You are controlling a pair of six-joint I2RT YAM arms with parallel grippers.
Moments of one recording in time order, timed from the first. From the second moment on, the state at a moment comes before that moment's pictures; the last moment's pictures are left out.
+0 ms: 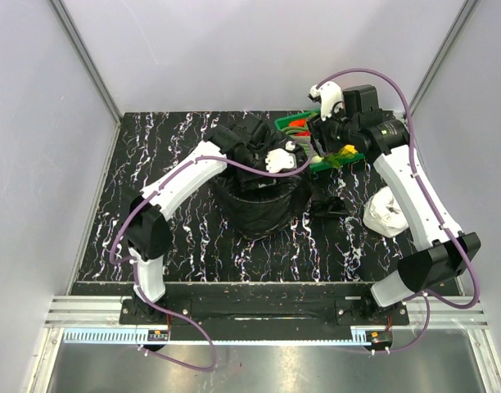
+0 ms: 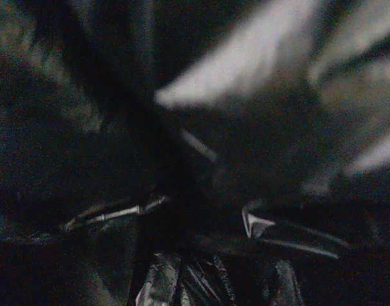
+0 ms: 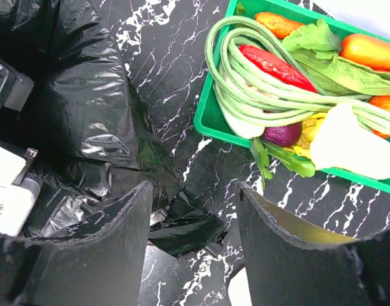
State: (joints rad) left arm -0.69 1.89 1.87 -1.07 0.22 0.77; right arm 0.34 1.53 1.73 -0.83 -0.16 -0.25
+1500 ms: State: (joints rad) left arm -0.69 2.01 1.70 -0.94 0.18 0.78; right arm 0.33 1.48 1.59 -0.80 -0.18 -0.25
